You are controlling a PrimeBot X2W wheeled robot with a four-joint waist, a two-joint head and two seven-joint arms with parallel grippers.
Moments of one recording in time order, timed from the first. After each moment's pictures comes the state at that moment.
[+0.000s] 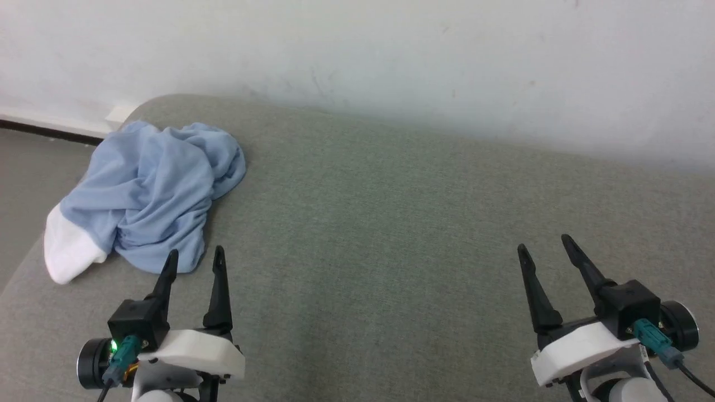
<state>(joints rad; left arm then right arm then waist) 0.00 0.05 0.04 0.03 -0.12 -0.01 -0.13 0.01 -0.05 0.05 0.02 0.03 0.13 -0.11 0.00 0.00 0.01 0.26</state>
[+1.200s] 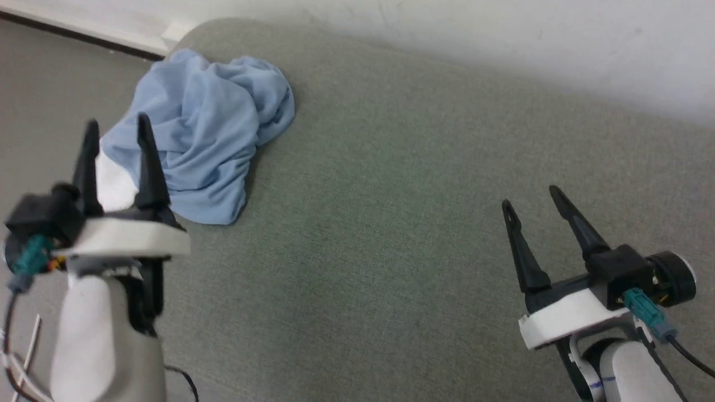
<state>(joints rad) -0.35 0.08 0.18 0.12 -0.17 -0.07 -0.21 -0.09 -0.05 0.10 -0.05 -0.03 0.13 -0.11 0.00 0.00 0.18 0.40</state>
